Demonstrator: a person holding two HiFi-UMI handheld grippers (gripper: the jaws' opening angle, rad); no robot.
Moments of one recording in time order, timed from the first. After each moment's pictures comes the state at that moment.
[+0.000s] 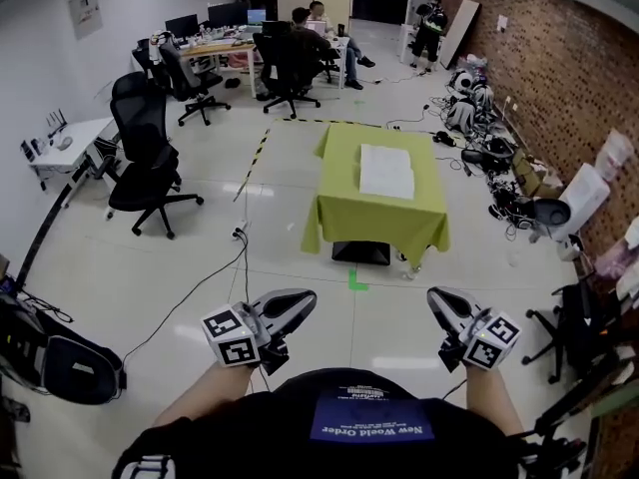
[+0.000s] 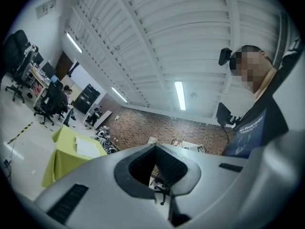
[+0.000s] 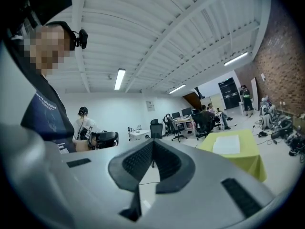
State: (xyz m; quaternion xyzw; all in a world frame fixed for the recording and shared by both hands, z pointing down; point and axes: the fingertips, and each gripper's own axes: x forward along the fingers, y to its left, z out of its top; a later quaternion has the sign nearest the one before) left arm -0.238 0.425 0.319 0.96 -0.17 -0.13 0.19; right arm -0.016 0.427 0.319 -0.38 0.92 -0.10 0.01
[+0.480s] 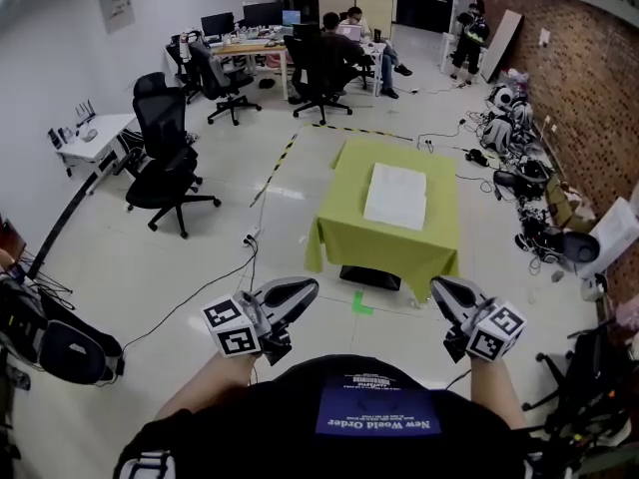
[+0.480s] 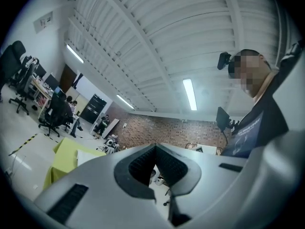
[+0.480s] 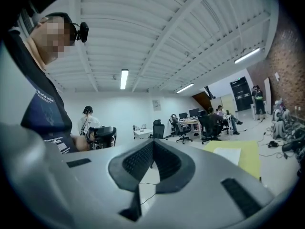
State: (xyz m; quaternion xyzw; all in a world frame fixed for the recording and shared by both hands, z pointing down) left arm -0.131 0.293 0.294 0.95 -0.23 -0.15 0.16; right arm 0.088 0.261 0.305 -0.32 0.94 -0.08 0.00
